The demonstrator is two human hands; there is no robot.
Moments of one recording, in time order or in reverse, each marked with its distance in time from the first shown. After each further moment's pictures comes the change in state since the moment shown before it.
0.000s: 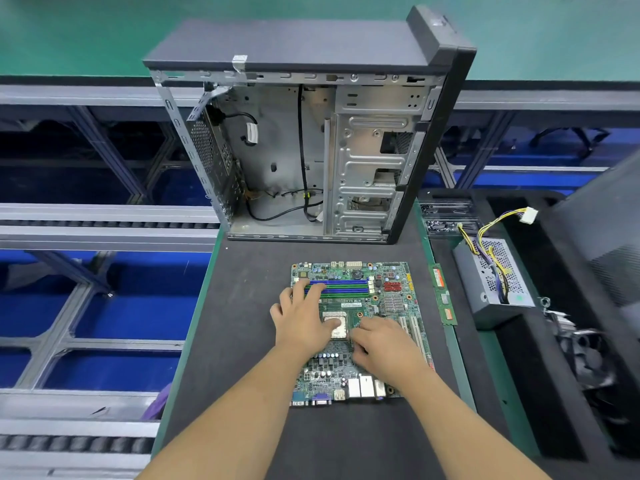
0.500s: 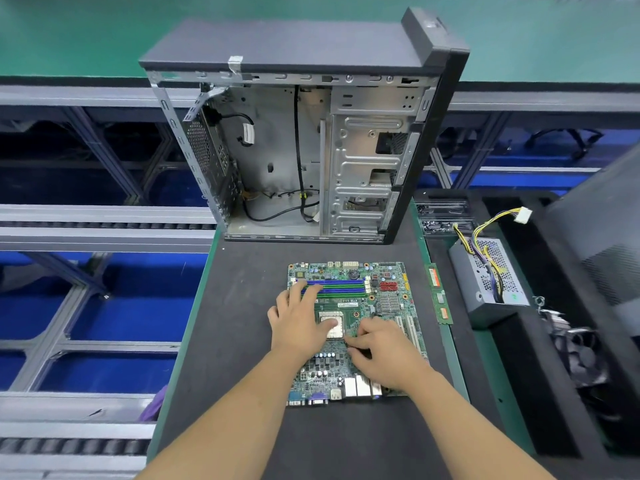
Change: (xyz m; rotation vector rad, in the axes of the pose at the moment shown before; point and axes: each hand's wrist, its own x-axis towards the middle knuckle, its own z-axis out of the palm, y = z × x) left_hand -0.004 -0.004 0.004 -0.050 0.002 0.013; right_hand -0.008 0.011 0.005 0.145 -0.077 0.070
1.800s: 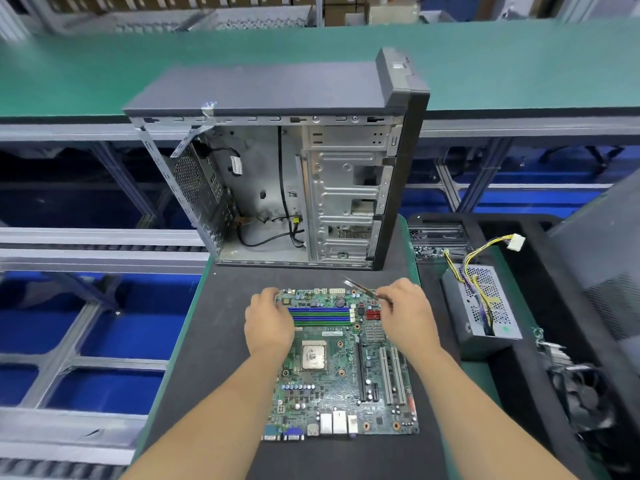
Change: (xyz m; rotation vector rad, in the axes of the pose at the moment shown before) left_hand 0.037 0.021 -0.031 -0.301 0.274 -0.380; right_hand 0.040 0.041 -0.087 0.063 0.406 0.317
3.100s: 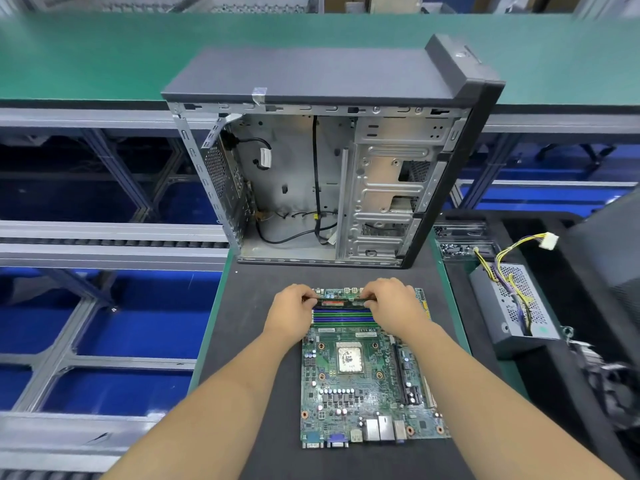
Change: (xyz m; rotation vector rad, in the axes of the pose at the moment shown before) left_hand 0.055 -0.025 -0.015 0.018 -0.316 0.290; right_hand 0.042 -0.055 0.050 -0.194 -0.370 0.010
